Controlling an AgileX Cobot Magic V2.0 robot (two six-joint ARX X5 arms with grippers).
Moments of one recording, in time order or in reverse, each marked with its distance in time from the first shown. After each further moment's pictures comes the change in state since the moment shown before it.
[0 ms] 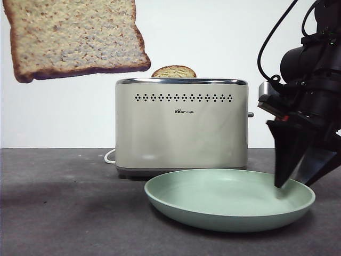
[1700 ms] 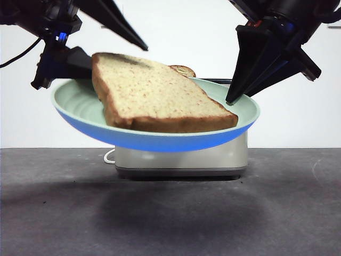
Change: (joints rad) left arm -0.001 0.542 0.000 0.290 0.159 -0.313; right arm 0.277 -0.359 0.000 0.056 0.034 0.166
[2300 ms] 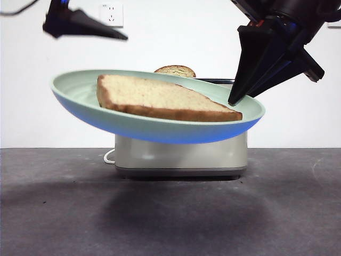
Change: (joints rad) left arm 0.000 -0.001 0.286 -0.235 -0.003 0.052; right arm 0.000 0.000 0.000 -0.024 -0.007 0.006
